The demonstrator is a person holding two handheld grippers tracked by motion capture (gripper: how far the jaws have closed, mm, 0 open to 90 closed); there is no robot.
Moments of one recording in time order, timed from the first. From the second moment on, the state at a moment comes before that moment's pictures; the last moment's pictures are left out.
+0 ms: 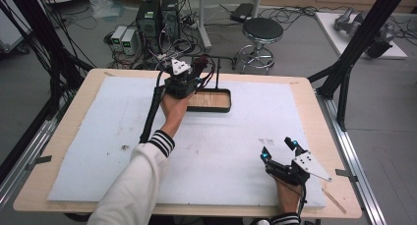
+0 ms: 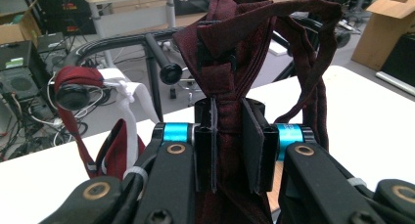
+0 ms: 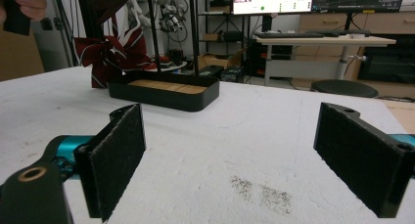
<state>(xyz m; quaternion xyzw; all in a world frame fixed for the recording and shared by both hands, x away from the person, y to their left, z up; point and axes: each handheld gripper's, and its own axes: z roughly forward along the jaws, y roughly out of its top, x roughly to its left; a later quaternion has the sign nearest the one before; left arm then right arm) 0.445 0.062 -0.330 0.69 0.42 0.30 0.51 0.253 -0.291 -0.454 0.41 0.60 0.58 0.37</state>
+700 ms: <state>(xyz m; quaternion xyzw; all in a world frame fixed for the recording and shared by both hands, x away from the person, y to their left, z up) 0.458 0.064 -0.334 0.69 0.43 0.30 0.49 0.253 -0.291 -0.454 0.41 0.60 0.58 0.37</state>
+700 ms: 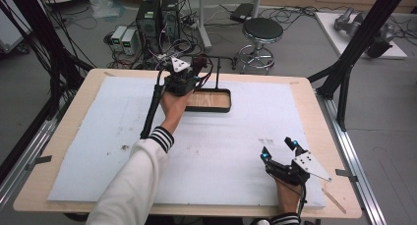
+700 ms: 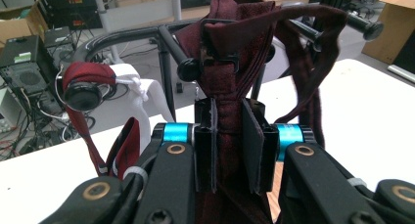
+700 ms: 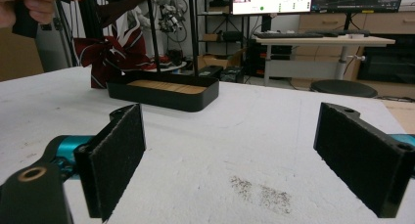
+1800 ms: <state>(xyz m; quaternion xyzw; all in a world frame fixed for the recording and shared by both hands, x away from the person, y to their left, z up) 0.467 0.057 -0.339 0.70 0.44 0.30 0.48 0.254 -0.291 -0.454 0.41 0.60 0.58 0.36</state>
